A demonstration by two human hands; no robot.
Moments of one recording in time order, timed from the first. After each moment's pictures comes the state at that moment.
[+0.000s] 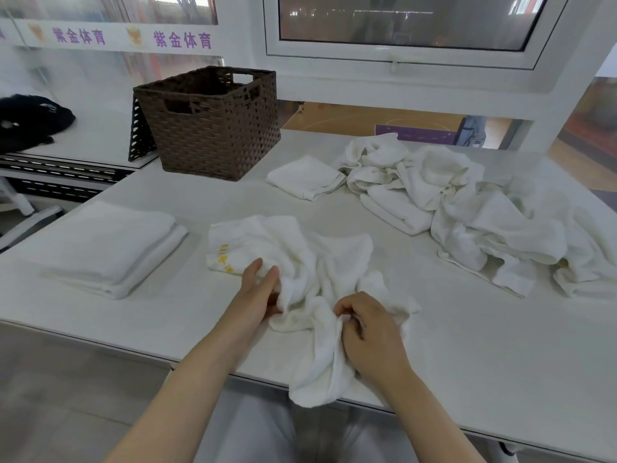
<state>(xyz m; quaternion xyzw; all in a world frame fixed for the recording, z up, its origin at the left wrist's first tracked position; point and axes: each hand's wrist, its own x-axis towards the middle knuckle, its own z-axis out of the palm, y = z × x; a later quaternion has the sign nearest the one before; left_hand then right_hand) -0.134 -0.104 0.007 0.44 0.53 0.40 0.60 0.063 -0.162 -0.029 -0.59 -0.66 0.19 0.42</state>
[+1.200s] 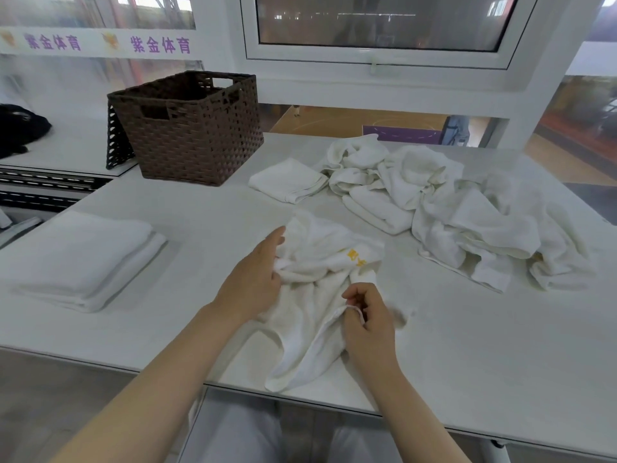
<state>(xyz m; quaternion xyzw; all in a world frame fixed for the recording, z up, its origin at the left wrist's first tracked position) -0.109 -0.049 0.010 0.80 0.50 0.27 0.20 0.071 -0.159 -0.026 -0.57 -0.49 0.27 0.60</state>
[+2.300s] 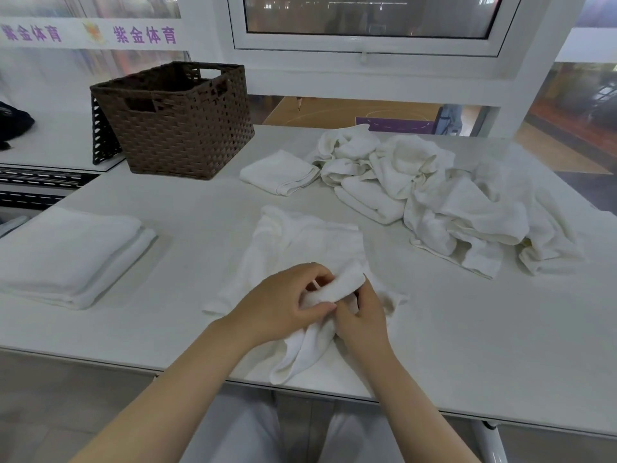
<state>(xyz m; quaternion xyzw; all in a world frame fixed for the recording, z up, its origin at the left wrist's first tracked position) -0.078 -0.106 0.025 0.87 0.36 0.19 0.26 0.072 -0.166 -0.013 -0.58 -0.47 0.34 0.58</state>
